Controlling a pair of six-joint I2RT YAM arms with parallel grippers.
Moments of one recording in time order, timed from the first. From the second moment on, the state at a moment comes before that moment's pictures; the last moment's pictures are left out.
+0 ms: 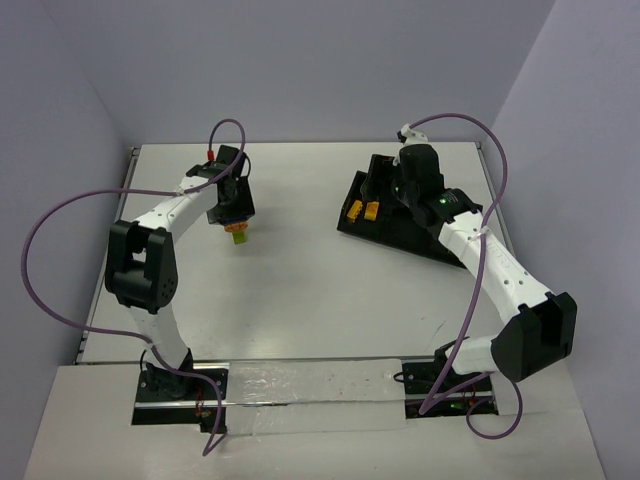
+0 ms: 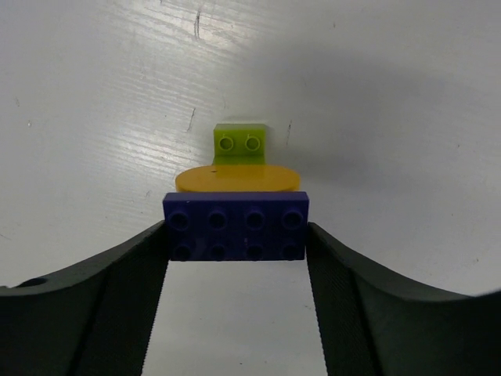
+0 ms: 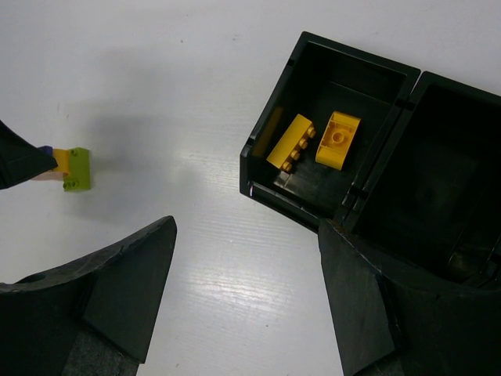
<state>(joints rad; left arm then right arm) -0.32 1.86 1.47 -0.74 -0.27 -0.48 0.38 1.34 1.24 -0.42 0.07 0.39</state>
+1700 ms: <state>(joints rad) -0.29 1.50 1.42 -0.62 0.69 -0.37 0.75 1.34 1.09 0.00 -0.35 -0.29</state>
